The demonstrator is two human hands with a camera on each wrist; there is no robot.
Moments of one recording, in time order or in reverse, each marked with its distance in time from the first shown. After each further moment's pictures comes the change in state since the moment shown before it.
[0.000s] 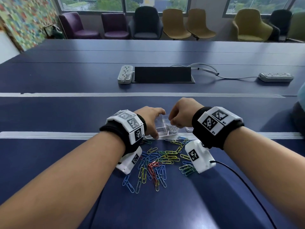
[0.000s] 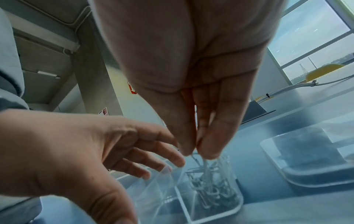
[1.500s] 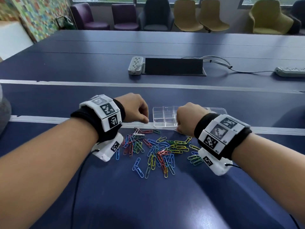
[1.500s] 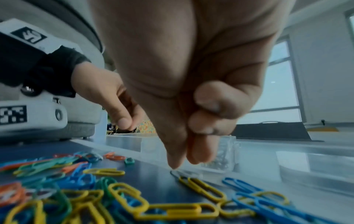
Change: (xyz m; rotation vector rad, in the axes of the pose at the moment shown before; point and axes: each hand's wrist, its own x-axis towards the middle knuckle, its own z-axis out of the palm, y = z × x) left_hand -0.047 -0.043 -0.021 0.043 0.081 -0.008; right_hand -0.031 -0.017 0.029 -0.427 -0.079 -0.135
